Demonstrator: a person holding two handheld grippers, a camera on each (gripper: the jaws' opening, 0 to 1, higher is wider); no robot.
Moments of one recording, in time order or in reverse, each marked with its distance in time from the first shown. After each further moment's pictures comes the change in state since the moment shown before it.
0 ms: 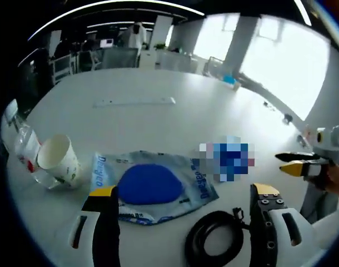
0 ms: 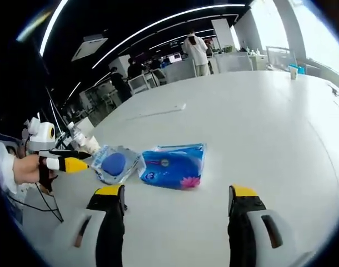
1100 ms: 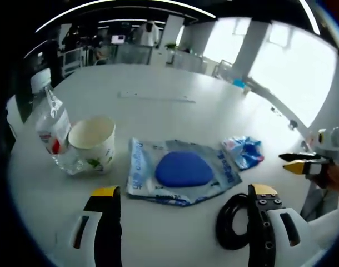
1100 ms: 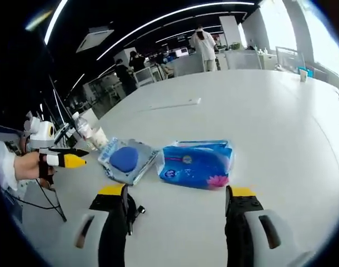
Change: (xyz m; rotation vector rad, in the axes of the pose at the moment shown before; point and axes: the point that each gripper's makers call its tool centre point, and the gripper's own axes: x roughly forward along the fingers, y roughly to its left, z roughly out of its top) left arm -0.027 0.054 -0.011 -0.058 -0.013 0.041; right arm 0.024 0.037 -0.001 -0.049 0.051 0.030
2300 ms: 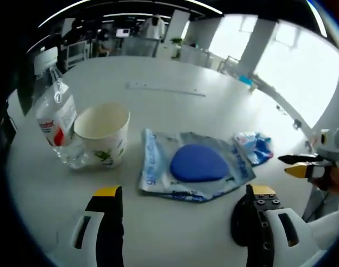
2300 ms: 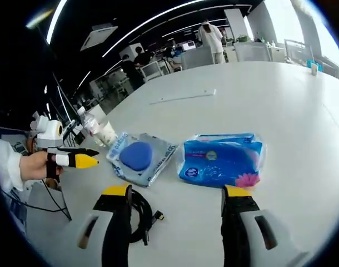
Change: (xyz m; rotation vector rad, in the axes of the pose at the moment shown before) left arm 0.010 0.018 -0.020 -0.027 0.055 0.018; right arm 0.026 0.031 -0.020 0.016 0.049 0.079
